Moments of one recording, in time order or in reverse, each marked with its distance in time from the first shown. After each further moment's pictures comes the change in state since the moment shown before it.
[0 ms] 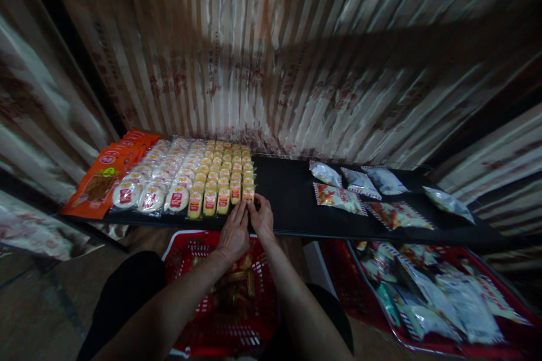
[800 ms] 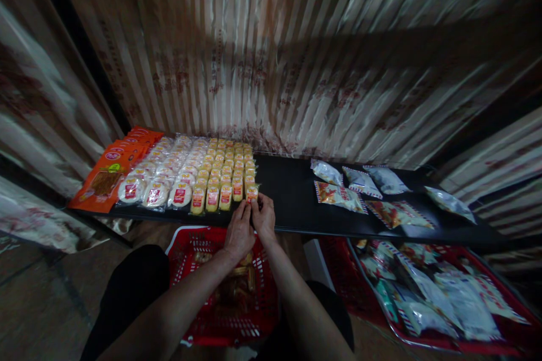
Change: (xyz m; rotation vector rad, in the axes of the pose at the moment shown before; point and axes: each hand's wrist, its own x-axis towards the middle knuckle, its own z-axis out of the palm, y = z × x) left_hand 0.001 0.018 -0.003 -0.266 0.022 -0.279; right_hand -0.010 -0.007 -0.005 -0.042 0.039 -0.033
